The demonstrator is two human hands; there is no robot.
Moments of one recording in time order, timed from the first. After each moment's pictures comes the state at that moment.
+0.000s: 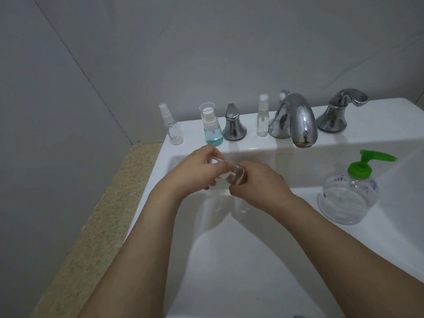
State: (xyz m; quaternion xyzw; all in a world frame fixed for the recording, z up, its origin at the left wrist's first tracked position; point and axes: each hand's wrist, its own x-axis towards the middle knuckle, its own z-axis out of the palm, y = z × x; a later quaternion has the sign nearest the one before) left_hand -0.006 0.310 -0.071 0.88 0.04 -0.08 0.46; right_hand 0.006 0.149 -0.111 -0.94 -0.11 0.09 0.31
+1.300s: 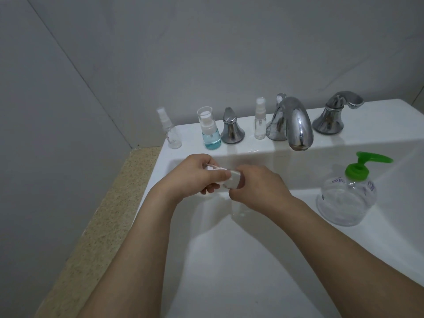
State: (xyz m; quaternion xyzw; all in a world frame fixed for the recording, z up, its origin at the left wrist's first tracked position) left_hand -0.004 0.319 -0.077 0.87 0.04 -0.11 0.47; right_hand 0.006 0.148 -0.110 -0.95 -0.15 0.05 0.27
